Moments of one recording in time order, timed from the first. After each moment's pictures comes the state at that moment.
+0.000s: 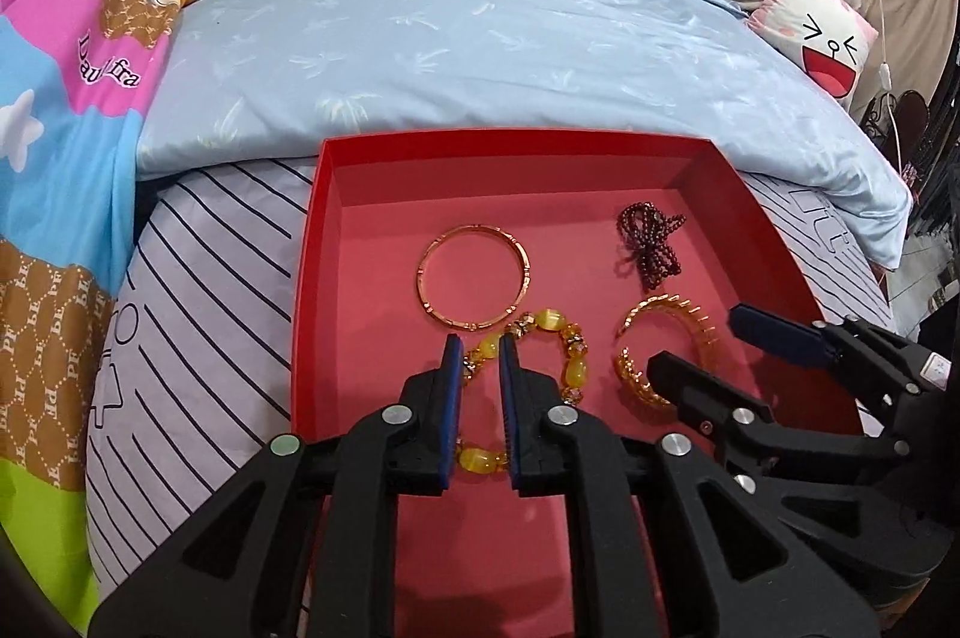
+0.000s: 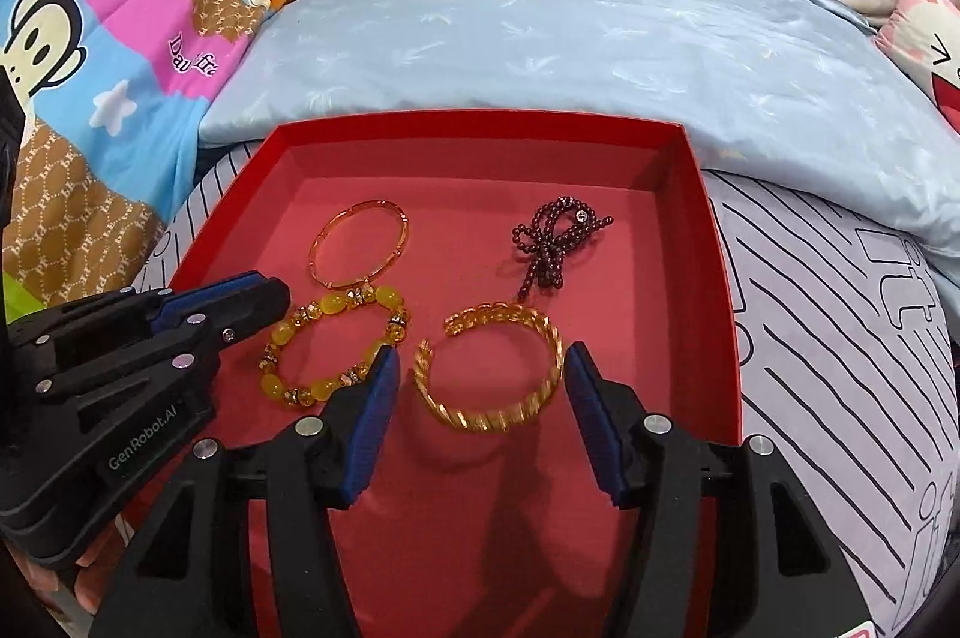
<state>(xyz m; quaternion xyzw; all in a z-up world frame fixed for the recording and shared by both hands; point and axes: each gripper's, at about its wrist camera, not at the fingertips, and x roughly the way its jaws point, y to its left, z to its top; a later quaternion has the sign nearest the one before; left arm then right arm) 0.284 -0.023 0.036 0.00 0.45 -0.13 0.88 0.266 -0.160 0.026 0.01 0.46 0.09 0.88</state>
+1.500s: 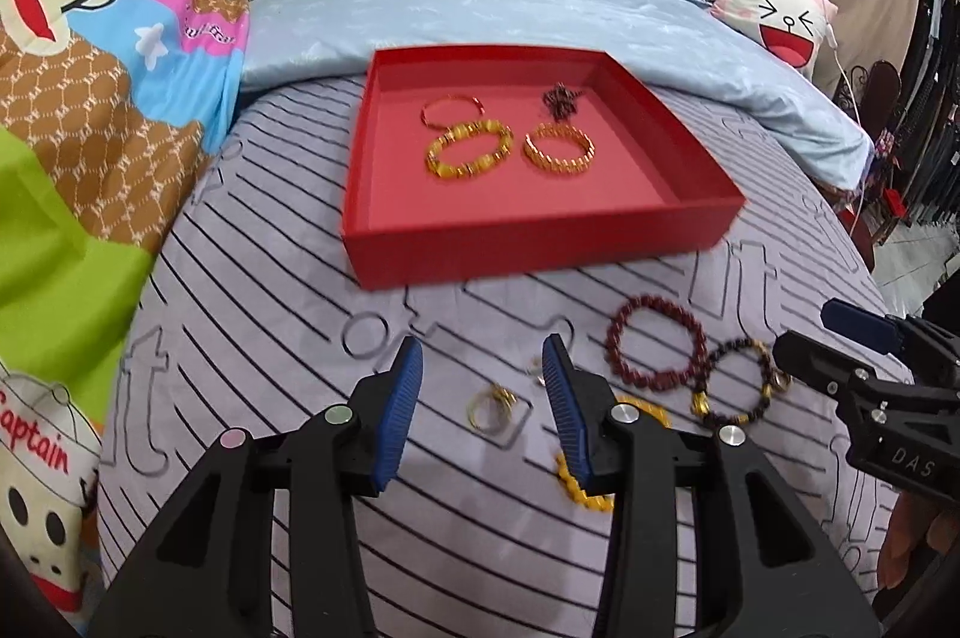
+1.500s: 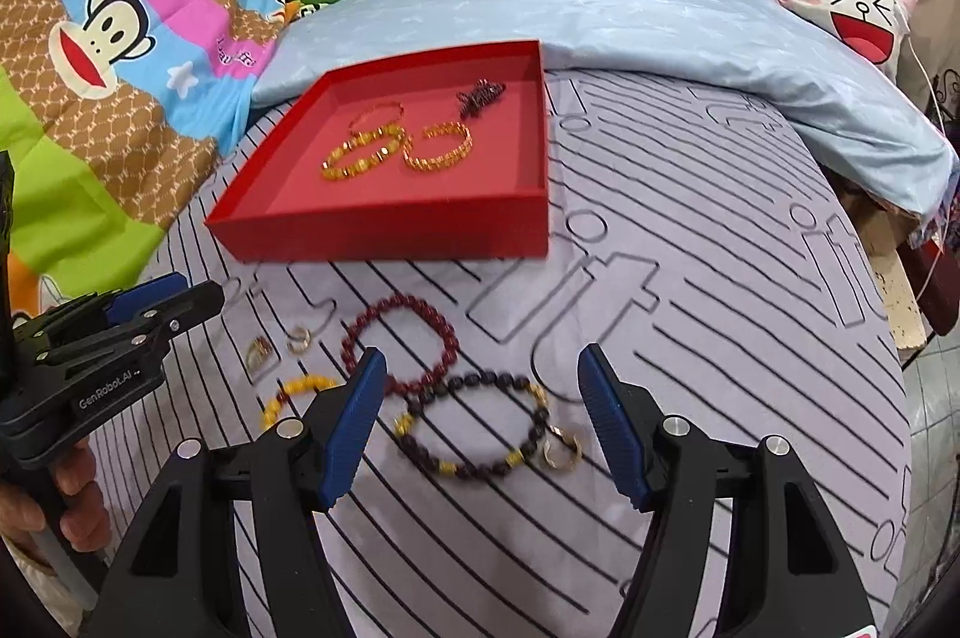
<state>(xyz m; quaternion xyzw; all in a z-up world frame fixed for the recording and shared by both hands) 0.083 -0.011 0.048 0.02 0.43 -0.12 0.89 0.052 -0.211 0.044 0.04 0.45 0.05 0.89</state>
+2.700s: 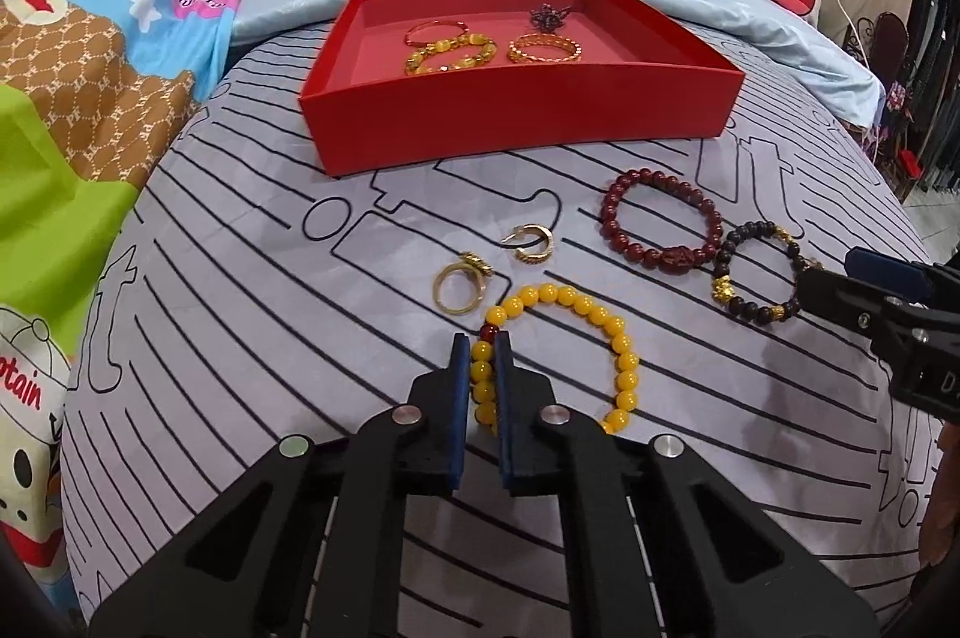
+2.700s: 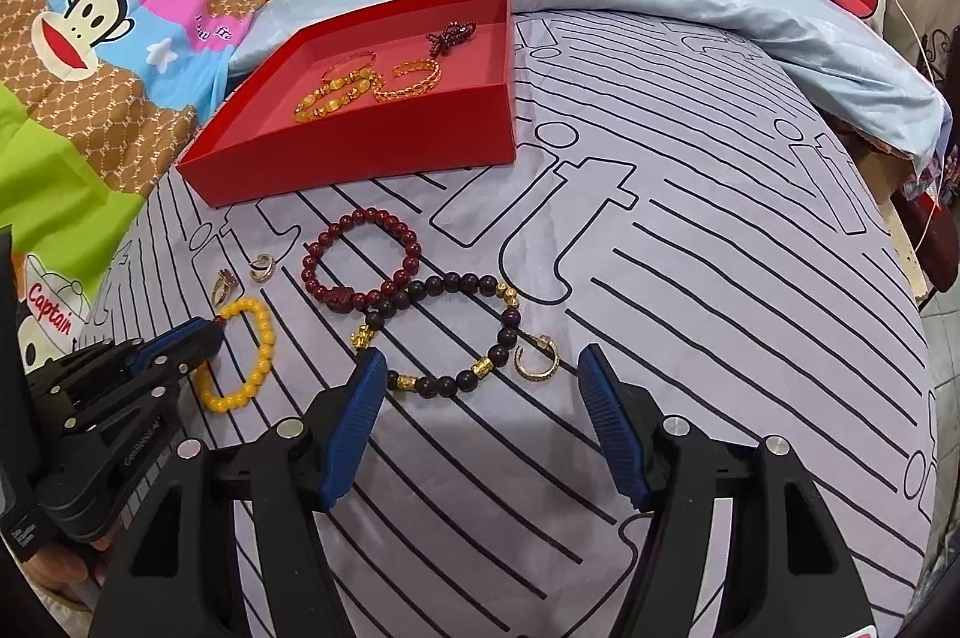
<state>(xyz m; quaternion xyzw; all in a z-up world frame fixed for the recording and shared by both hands) 0.054 -0.028 0.003 0.05 0.45 -0.10 0.89 0.040 -0.222 0.014 0.05 0.47 0.04 0.88</state>
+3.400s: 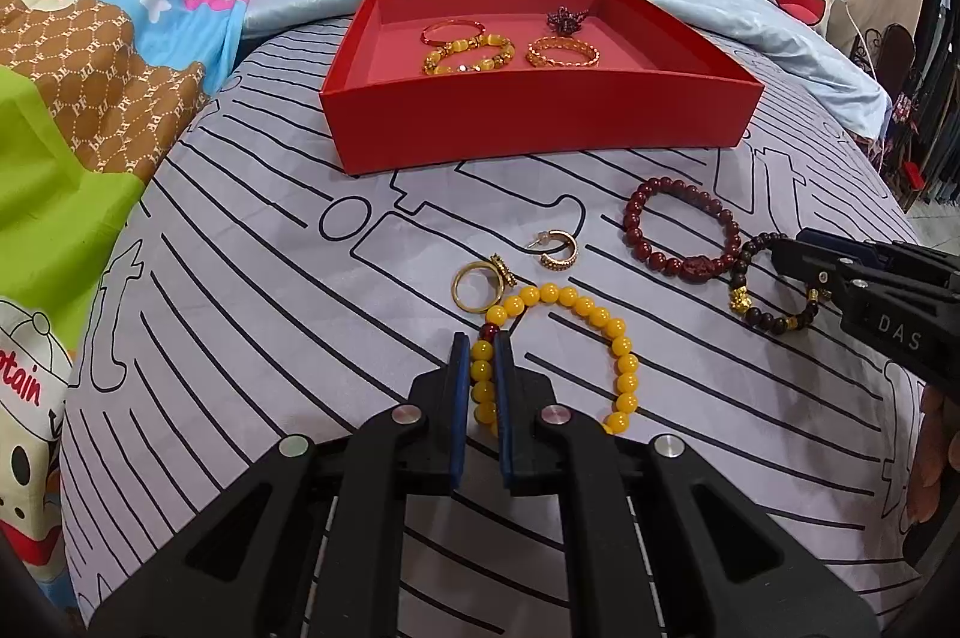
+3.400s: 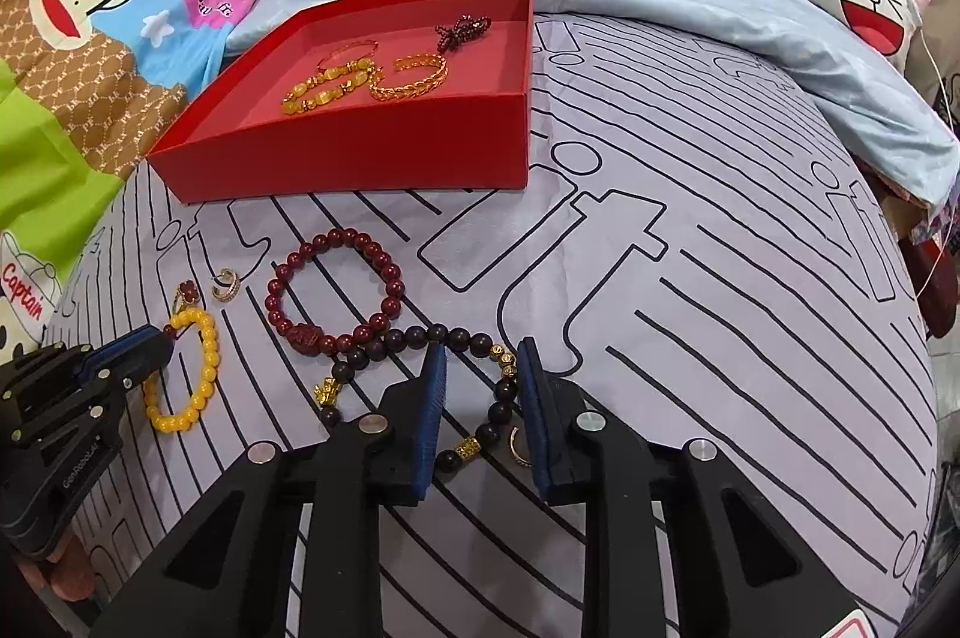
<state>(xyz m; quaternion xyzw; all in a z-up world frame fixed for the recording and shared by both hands) 0.058 -0.020 0.003 0.04 0.45 -0.09 0.89 0.068 -0.213 0.000 0.00 0.47 0.05 0.88</state>
